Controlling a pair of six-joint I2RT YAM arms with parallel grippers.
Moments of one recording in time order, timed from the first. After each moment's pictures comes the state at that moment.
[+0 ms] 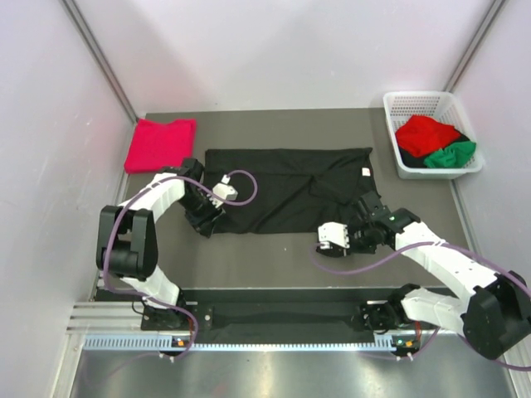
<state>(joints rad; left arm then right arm) -0.15 1.62 1.08 -0.96 0.32 0.77 0.51 1.09 0.69 -0.82 -0.22 -1.09</state>
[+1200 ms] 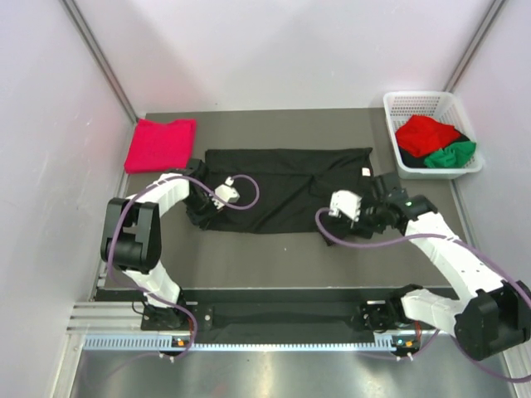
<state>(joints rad) -0.16 1.69 1.05 -0.83 0.20 0.83 0.36 1.09 0.80 -0.81 -0.17 -0.99</state>
